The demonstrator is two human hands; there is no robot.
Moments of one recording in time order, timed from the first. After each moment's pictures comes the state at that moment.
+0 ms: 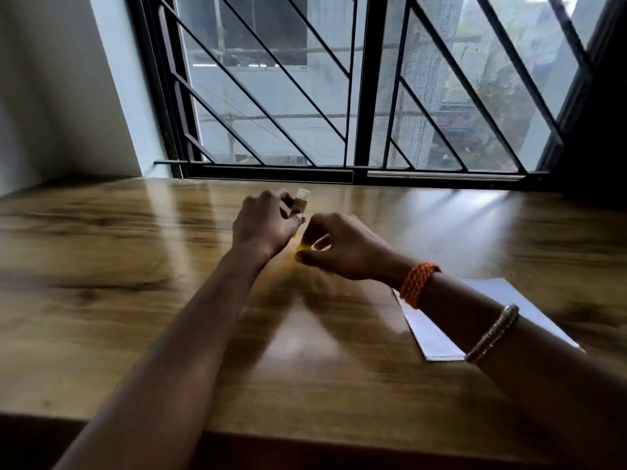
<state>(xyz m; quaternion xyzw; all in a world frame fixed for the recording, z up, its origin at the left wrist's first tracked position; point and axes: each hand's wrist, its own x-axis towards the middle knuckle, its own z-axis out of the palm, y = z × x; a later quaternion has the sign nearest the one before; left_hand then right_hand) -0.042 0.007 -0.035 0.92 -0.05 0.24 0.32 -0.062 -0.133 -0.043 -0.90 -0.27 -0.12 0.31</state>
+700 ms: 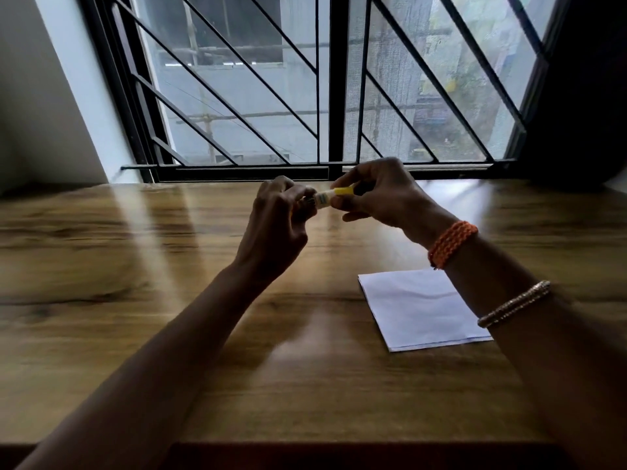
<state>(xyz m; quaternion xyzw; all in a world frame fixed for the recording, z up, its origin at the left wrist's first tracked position) -0.059 -0.038 -0.041 0.86 -0.24 0.37 0.26 -0.066 -0.203 -0.002 -0.82 -0.16 -0.13 0.54</state>
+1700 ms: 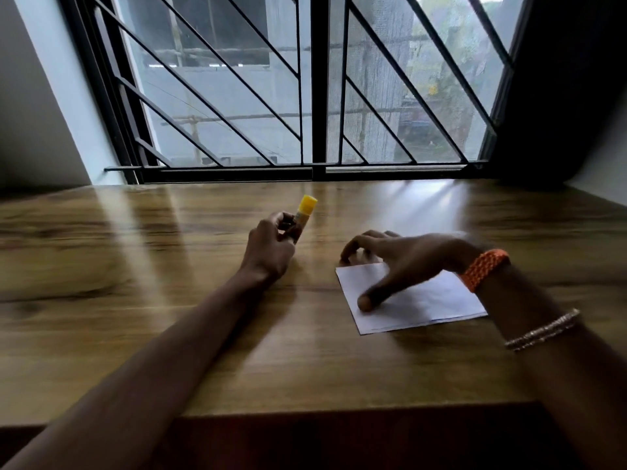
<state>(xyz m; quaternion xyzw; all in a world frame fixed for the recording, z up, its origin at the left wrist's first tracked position) -0.060 -0.053 -0.068 0.86 -0.12 0.17 0.47 -0.103 -0.260 -0.029 -0.96 -0.19 0.17 0.10</state>
